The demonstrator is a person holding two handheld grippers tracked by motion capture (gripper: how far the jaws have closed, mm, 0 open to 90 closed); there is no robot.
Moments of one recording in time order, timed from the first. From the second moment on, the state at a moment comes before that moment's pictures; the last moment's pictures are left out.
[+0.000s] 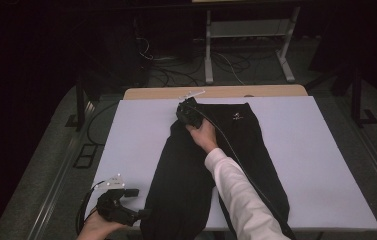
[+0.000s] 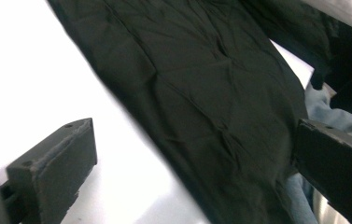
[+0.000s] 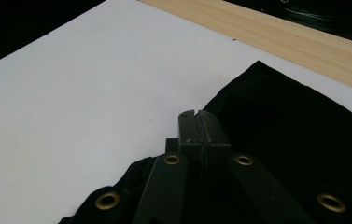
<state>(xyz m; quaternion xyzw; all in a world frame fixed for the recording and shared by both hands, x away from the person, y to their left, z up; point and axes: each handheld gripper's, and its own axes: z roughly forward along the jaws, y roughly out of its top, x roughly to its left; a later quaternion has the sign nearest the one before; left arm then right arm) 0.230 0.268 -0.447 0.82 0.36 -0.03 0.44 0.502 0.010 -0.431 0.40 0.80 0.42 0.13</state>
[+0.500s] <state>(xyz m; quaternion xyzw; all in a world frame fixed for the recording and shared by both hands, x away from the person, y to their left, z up) 0.227 0.266 -0.453 0.82 0.35 -0.08 0.45 0.501 0.010 -0.431 0.40 0.80 0.43 0.13</state>
